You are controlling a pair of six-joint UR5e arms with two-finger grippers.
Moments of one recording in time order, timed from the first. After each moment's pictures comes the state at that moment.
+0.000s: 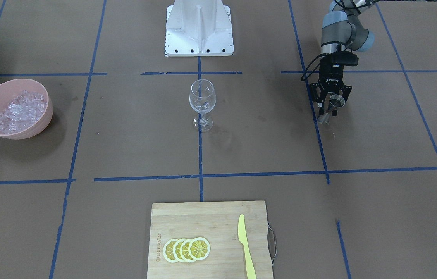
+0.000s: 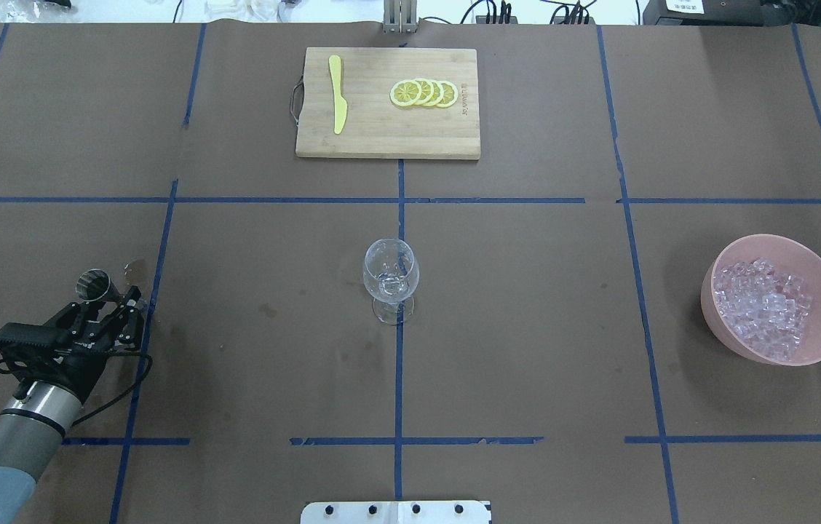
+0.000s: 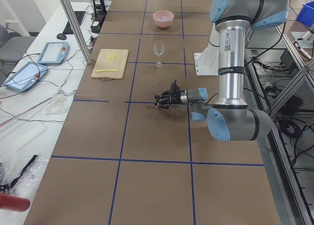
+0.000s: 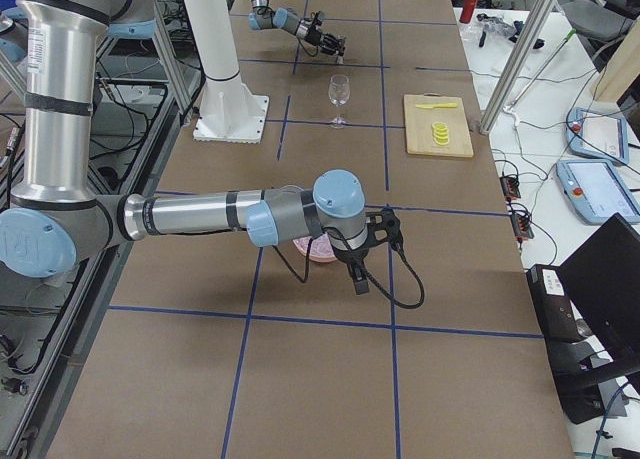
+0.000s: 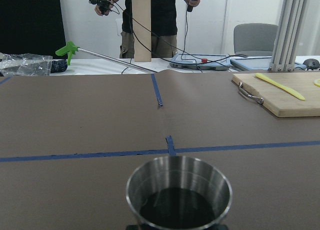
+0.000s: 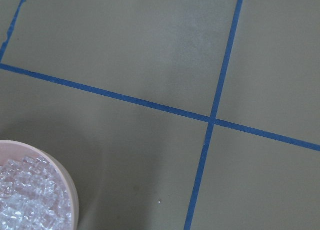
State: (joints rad) left arm -0.13 -1.47 -1.62 -2.79 -0.53 -1.18; right arm 1.56 -1.71 1.83 -1.40 2.37 -0.03
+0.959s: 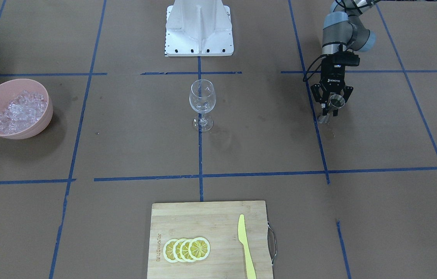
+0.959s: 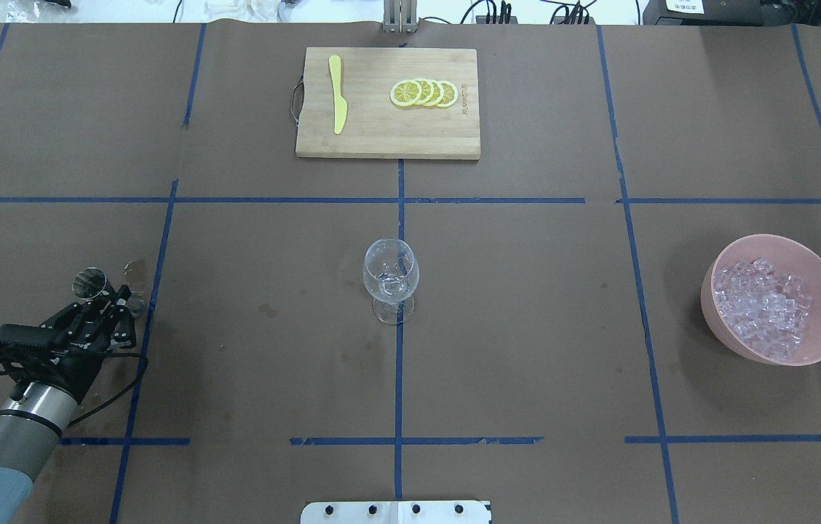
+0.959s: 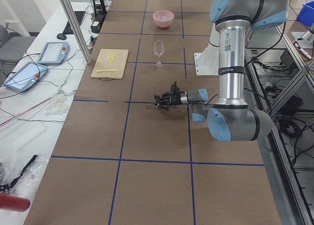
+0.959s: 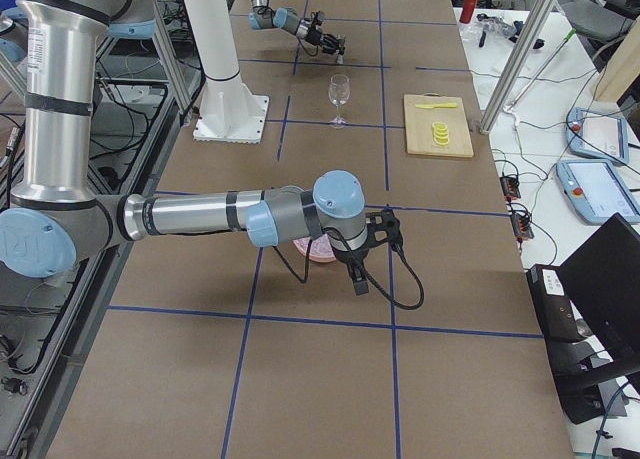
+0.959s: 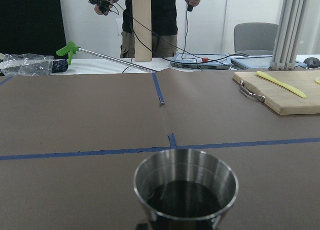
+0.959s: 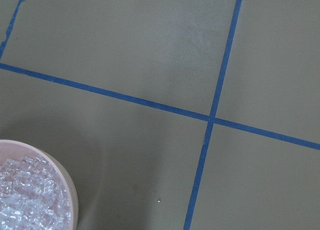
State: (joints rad) left arm -0.13 -1.46 -1.61 -2.79 -0.52 -1.19; right arm 1.56 -1.72 1.83 -1.41 2.37 -0.03
